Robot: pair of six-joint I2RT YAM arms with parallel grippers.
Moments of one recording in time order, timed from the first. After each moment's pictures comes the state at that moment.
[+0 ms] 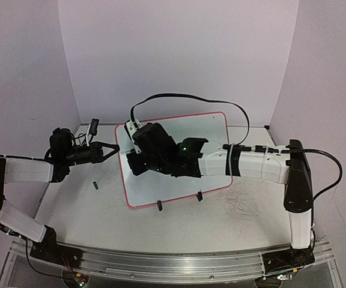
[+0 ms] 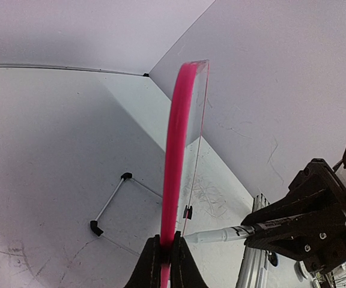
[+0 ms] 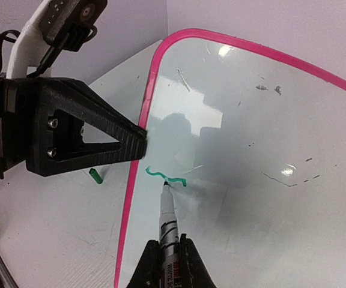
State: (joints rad) left arm -0.25 1.37 0.59 0.61 0.88 -0.54; right arm 1.18 2.08 1.84 -0.31 0.39 0.27
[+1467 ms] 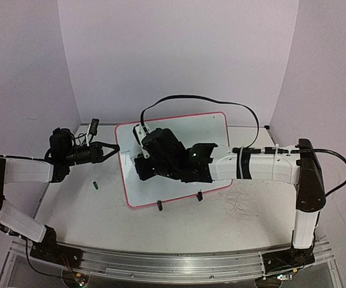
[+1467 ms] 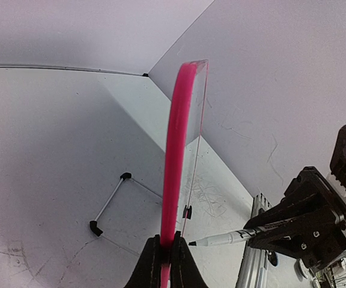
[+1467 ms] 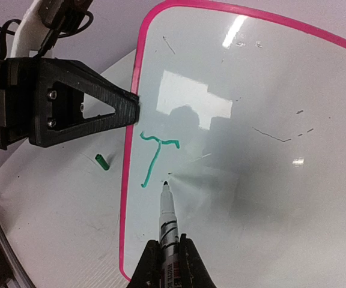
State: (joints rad) left arm -0.25 1.37 0.59 0.61 0.88 -0.54; right arm 1.18 1.98 1.67 -0.24 0.36 0.34
